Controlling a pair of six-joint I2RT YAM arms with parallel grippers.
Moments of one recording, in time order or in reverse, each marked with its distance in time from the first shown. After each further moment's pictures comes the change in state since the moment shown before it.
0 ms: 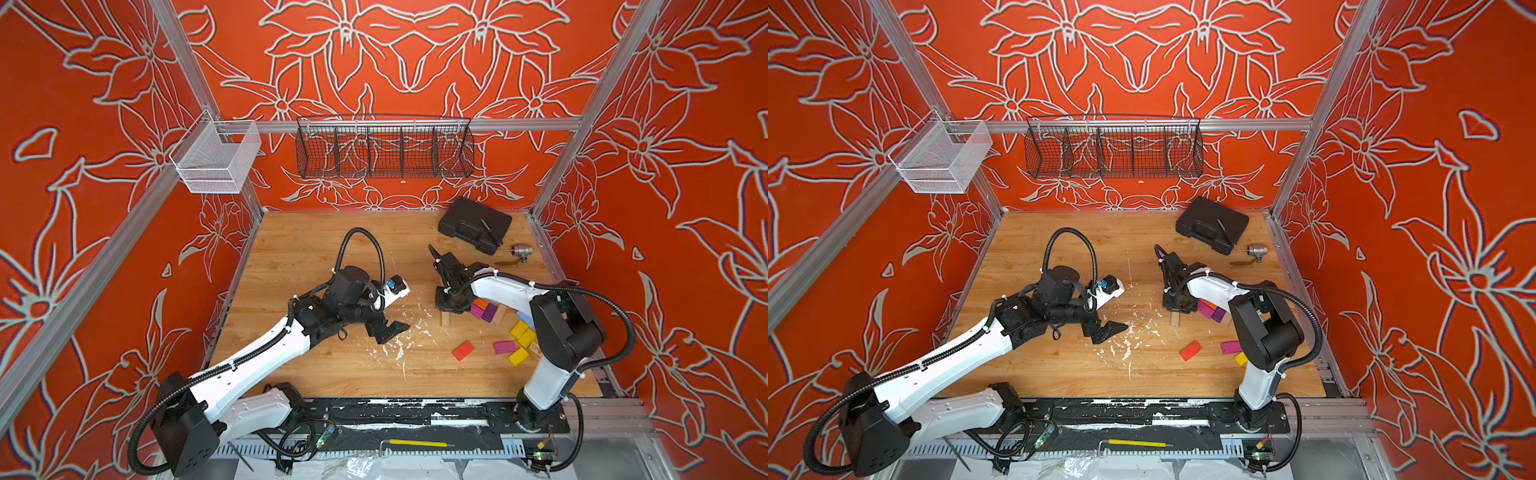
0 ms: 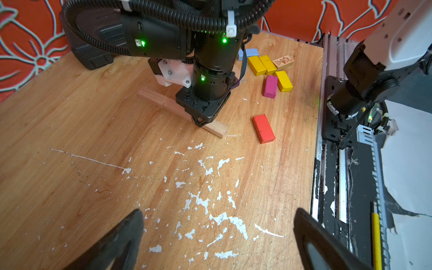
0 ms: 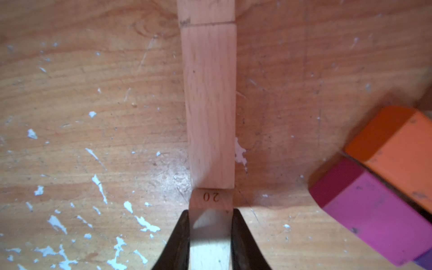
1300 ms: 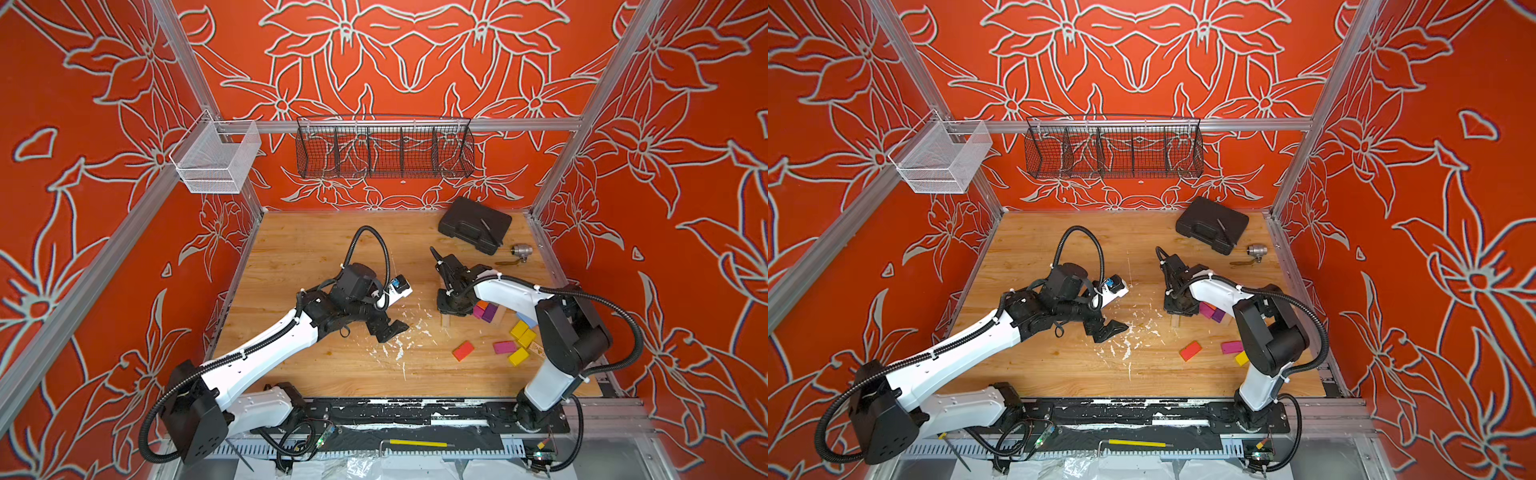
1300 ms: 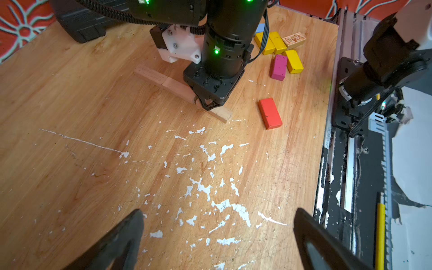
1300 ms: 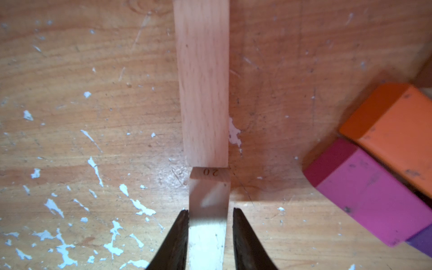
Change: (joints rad) left arm 0.000 0.080 0.054 -0.085 -0.035 0.014; right arm 0.004 -0.047 -0.034 -0.014 -0.010 -0.001
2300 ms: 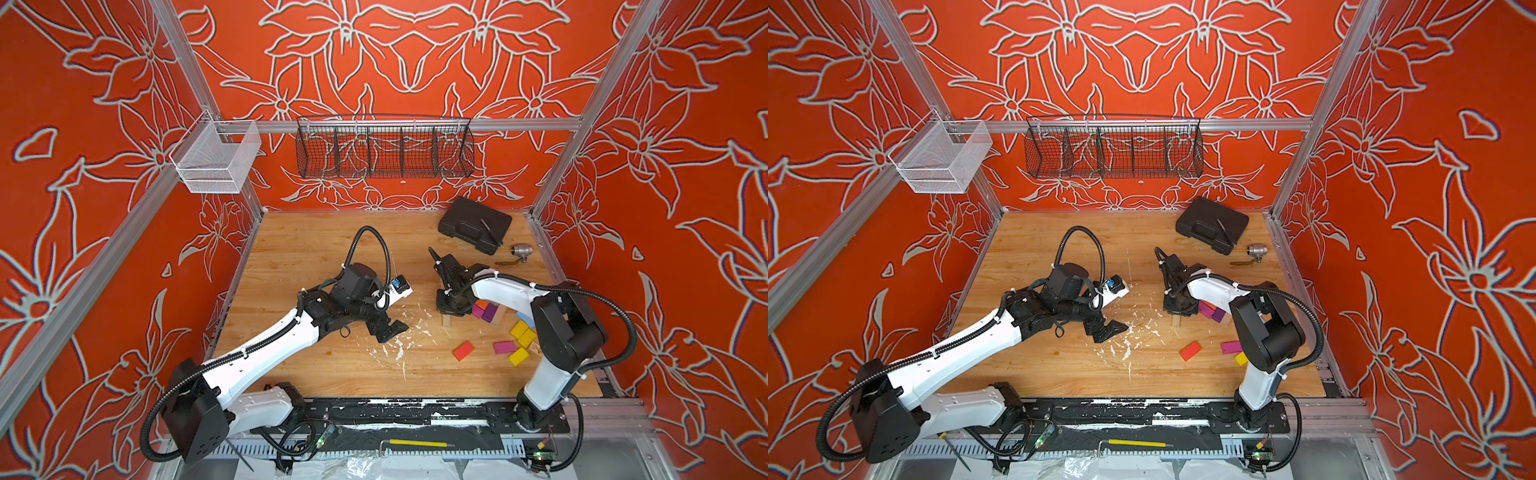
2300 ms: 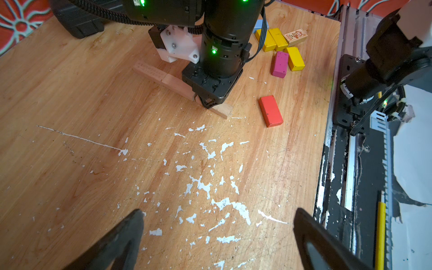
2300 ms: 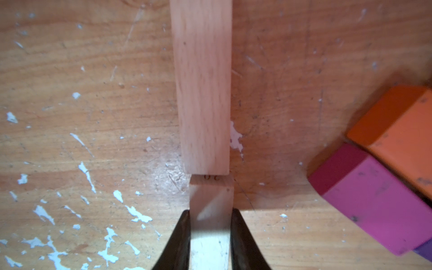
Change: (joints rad) left arm 0.000 0.003 0.001 -0.005 0.000 0.000; right arm 0.000 0.029 0.016 -0.010 0.001 -0.007
